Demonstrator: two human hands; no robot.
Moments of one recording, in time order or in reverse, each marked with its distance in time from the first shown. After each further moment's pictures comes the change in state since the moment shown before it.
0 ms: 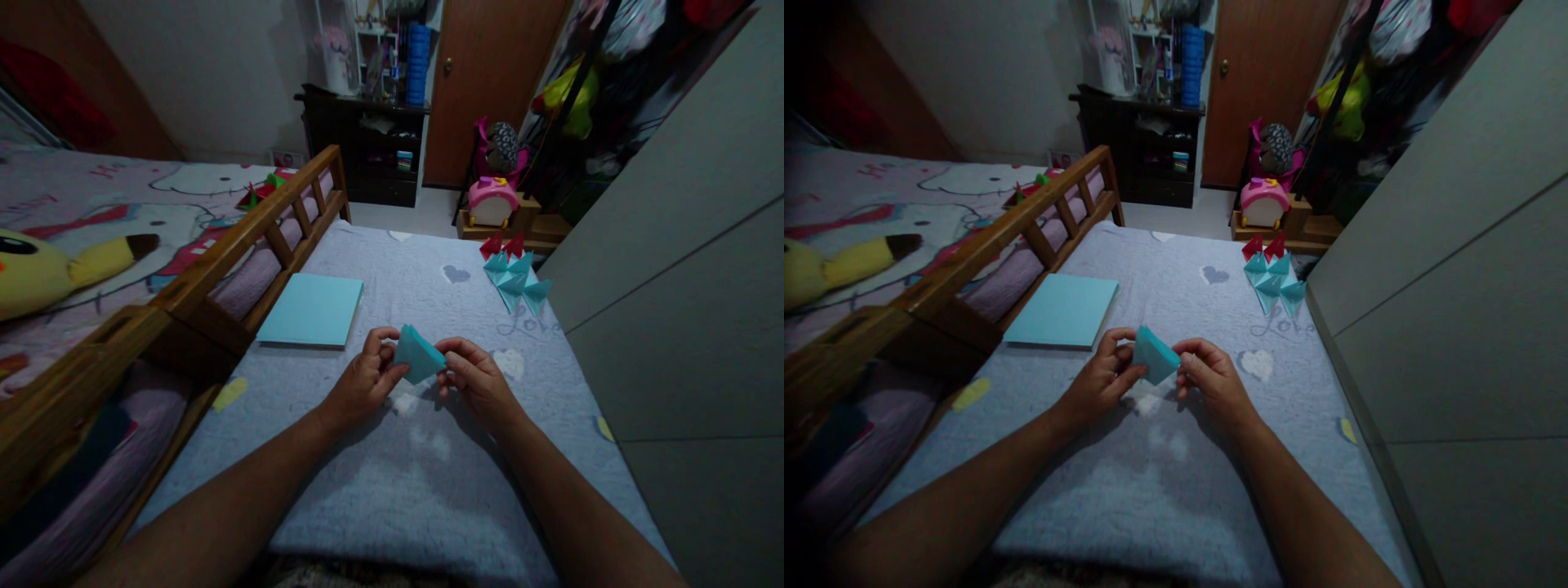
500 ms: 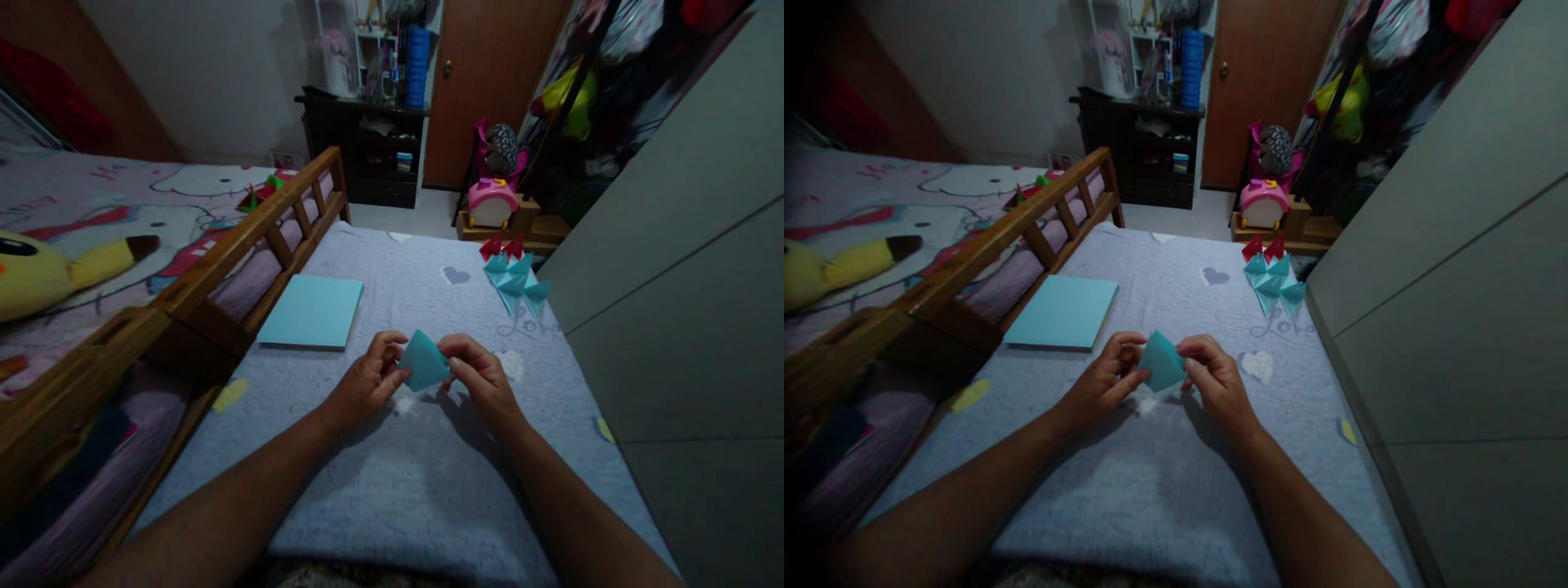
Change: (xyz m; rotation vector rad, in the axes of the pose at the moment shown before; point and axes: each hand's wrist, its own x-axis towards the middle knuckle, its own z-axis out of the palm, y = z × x) left_hand -0.001 -0.003 0.001 -0.017 -0.035 0.004; right_hand -0.003 -0.003 -0.007 -0.311 -0.061 -0.305
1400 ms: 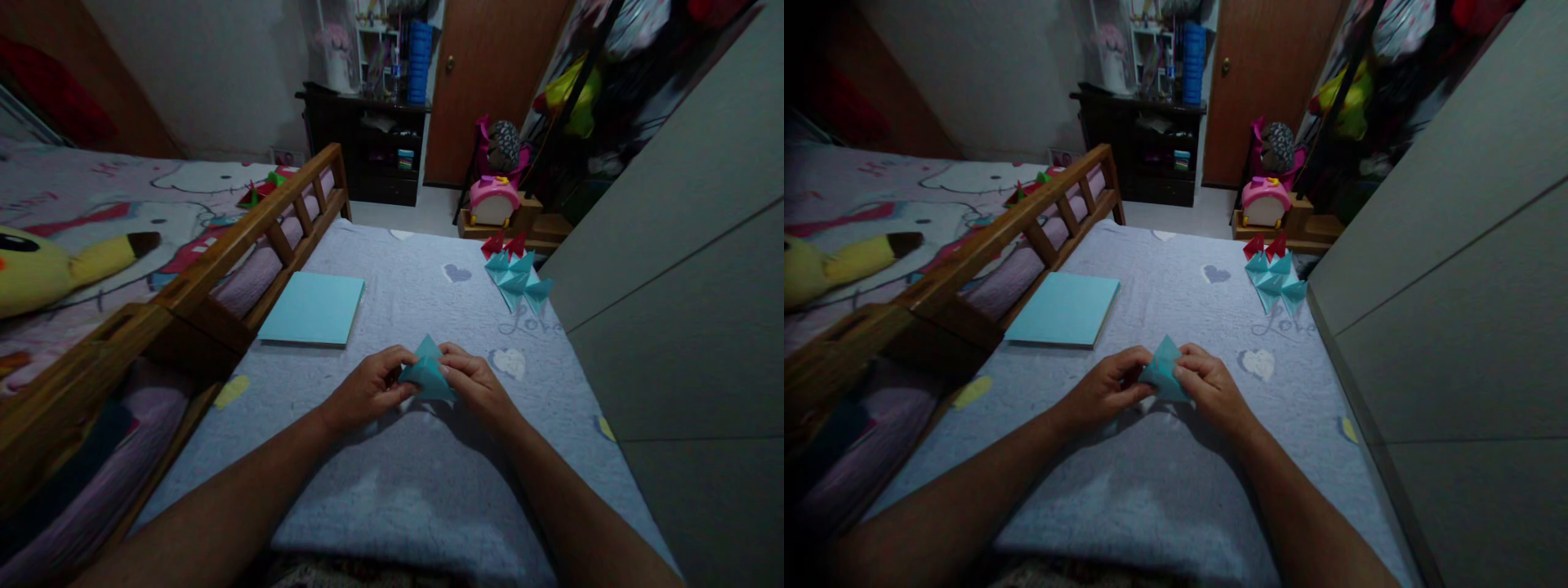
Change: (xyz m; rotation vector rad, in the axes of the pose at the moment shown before) left_hand 0.001 0.001 0.000 -0.042 -0.118 0.076; right_hand 0.002 -0.008 0.002 -0.176 -0.219 0.010
